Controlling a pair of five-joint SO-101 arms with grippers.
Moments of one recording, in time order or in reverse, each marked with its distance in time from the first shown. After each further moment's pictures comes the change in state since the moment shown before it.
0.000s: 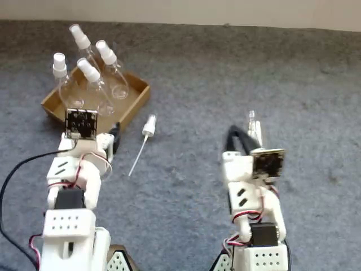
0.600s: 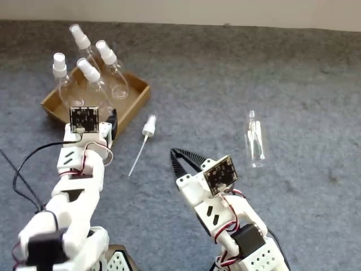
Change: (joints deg) left arm -3.8 47.5 -0.1 -54.8 0.8; right arm -29.7 0.0 0.0 3.5 0.0
